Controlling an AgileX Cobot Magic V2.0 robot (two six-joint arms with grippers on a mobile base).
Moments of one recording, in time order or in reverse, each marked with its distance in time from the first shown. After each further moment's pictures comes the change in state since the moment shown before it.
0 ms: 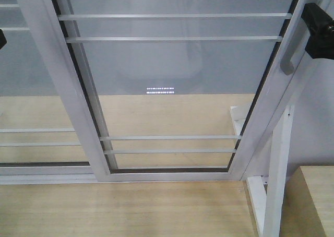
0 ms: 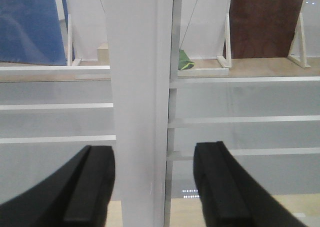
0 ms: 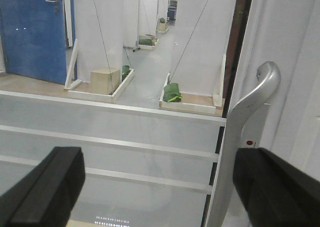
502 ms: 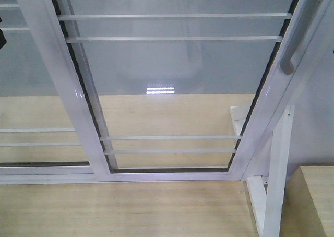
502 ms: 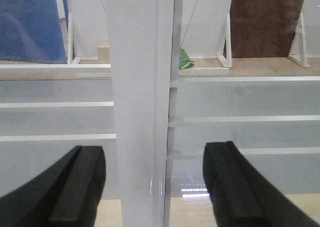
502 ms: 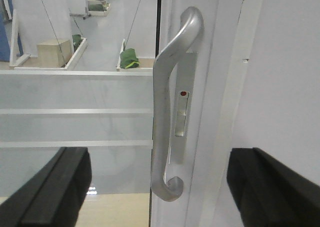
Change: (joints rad) left arm 0.000 0.000 0.000 -0.004 0.003 -0.001; right arm -0.196 0.028 0.000 0.000 0.114 0.027
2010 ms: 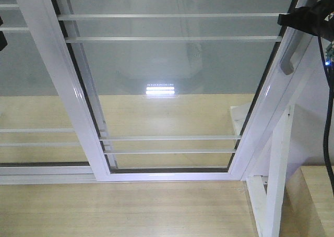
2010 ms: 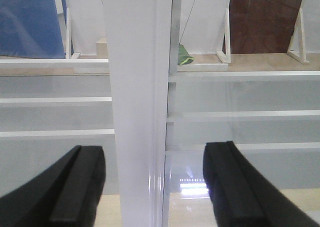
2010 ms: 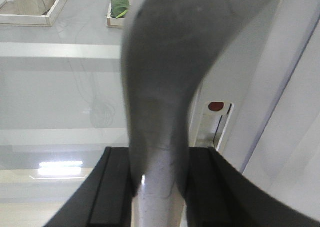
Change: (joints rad) left arm 0.000 0.000 0.000 -0.001 0.017 0.000; right arm -0.007 0.850 -0.565 -0.020 -0.115 0.000
